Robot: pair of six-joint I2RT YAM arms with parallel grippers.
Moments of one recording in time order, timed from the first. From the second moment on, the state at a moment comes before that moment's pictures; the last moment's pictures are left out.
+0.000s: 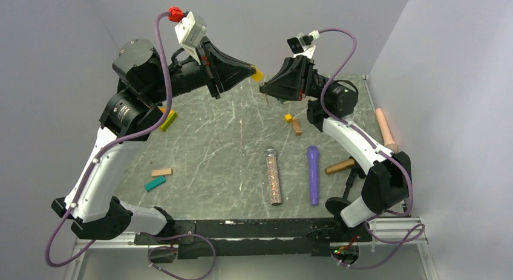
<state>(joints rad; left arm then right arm) -0.67 1.34 1.99 -0.43 0.53 -0.26 0.45 1.54 1.31 1.40 -0.98 1.97</state>
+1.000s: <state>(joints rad) -0.67 1.27 1.89 -0.41 0.51 -0.26 0.46 1.54 1.33 1.36 -0.99 1.93</state>
